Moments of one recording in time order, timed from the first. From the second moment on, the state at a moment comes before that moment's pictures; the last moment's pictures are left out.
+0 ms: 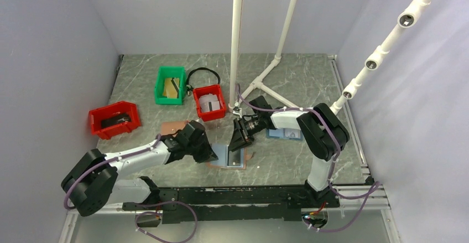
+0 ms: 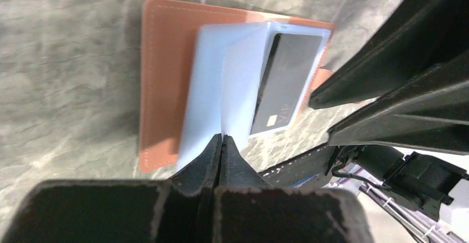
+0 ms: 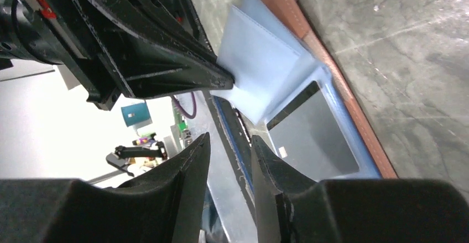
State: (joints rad) left arm -0.78 1.23 0.53 -0.20 0.16 -1.11; right arm 0.57 1.84 0.91 -0.11 -1.09 0.50
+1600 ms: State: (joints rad) left arm -0.74 1.44 0.61 -0.02 0.29 -1.10; right arm 0.65 1.80 0.98 -0.38 -0.71 0.21
